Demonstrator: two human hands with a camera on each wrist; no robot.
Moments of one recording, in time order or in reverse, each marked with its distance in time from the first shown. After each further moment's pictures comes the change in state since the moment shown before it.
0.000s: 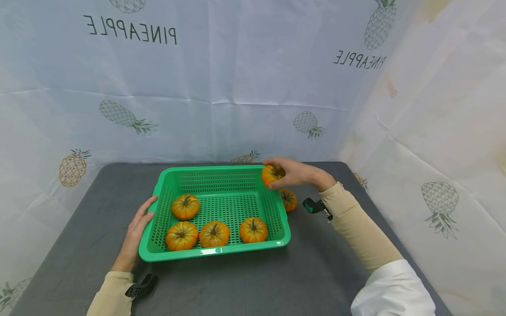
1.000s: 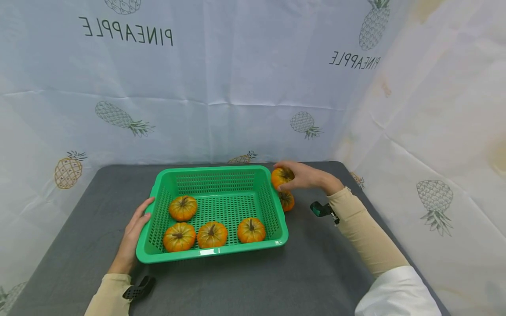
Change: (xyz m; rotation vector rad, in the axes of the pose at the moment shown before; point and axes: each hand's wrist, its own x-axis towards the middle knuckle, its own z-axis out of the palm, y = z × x) left_hand 0.001 -0.002 0.000 -0.028 -0.009 -0.004; right_hand -0.021 0.028 -0.001 0.013 0.036 0.057
